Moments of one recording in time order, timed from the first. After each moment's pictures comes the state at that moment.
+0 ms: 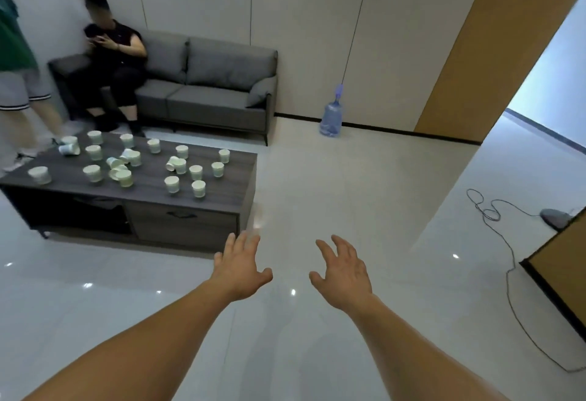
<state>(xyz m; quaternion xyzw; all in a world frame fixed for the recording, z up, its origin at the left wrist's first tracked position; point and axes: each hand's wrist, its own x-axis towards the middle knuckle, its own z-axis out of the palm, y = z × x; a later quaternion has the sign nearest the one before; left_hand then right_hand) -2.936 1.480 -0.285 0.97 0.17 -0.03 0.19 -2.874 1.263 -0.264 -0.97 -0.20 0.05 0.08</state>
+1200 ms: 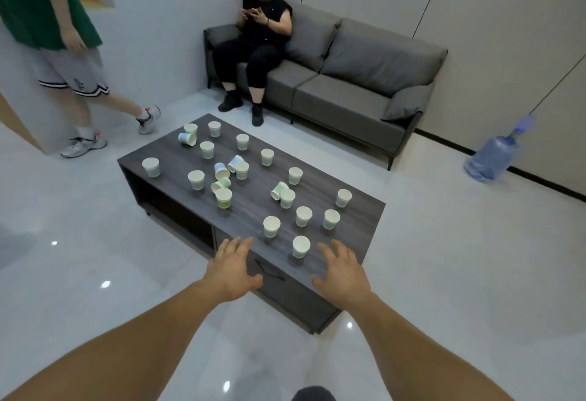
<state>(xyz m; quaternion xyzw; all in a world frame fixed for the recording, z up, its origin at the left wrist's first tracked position) -2.692 1.962 -0.338 0.87 0.40 -0.06 0.27 -2.510 1.796 -0.331 -0.90 -0.41 0.16 0.03</state>
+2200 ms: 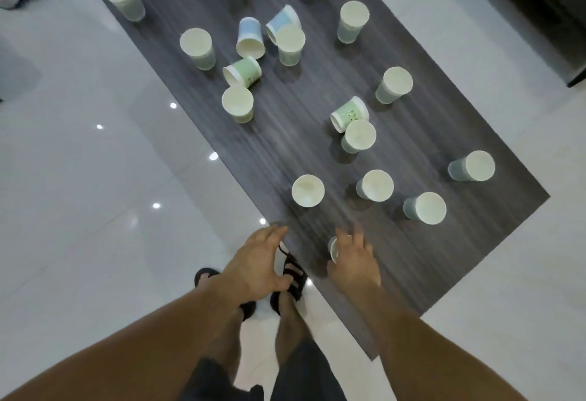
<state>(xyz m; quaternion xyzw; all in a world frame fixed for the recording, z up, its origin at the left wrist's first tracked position) -2.512 2.092 -0.606 0.75 0.44 -0.17 0.45 -2.320 2.003 -0.636 -0.82 -0.44 0.36 -0.11</state>
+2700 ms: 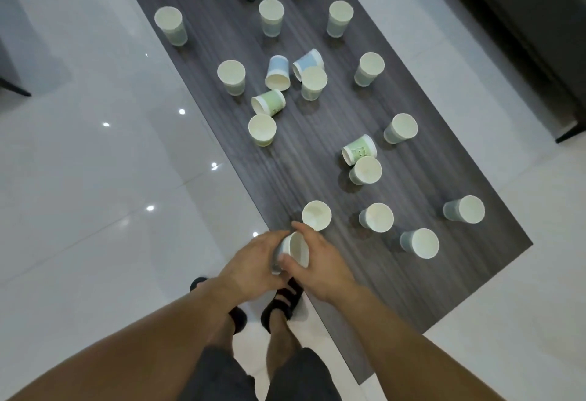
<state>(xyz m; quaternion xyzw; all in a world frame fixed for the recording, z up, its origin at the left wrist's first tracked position) -2.529 2.119 -0.569 0.73 0.47 -0.02 0.50 -2.364 2.069 -0.557 -0.70 -0.50 0.50 0.12</state>
